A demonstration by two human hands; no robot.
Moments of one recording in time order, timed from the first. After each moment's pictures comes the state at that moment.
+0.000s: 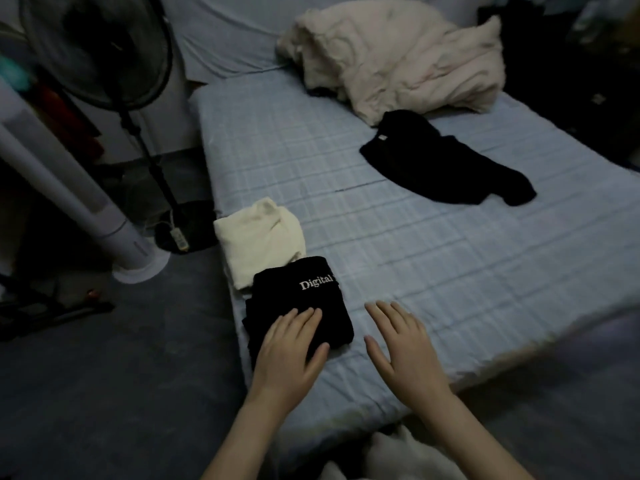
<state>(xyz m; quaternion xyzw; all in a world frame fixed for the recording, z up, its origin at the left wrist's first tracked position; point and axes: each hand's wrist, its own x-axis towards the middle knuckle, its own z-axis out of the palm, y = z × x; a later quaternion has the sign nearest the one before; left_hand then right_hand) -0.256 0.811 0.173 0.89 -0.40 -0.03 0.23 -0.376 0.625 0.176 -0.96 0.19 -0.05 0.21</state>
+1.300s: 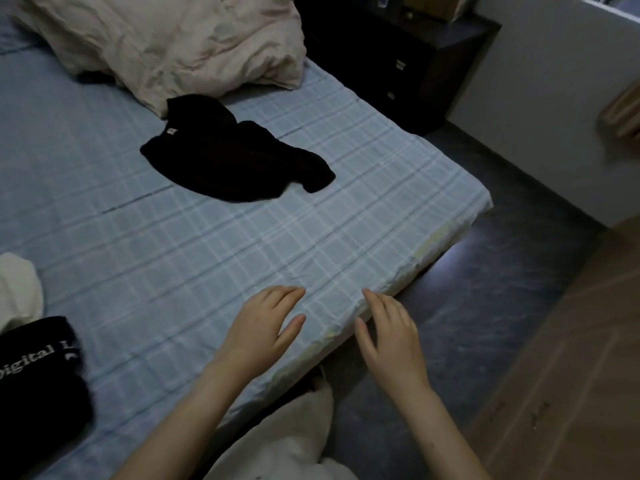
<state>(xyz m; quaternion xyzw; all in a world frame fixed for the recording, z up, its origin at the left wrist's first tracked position) -0.450 0.295 0.175 0.76 -0.59 -0.12 0.24 -0.651 0.180 0.185 -0.87 0.43 -0.12 0.22</state>
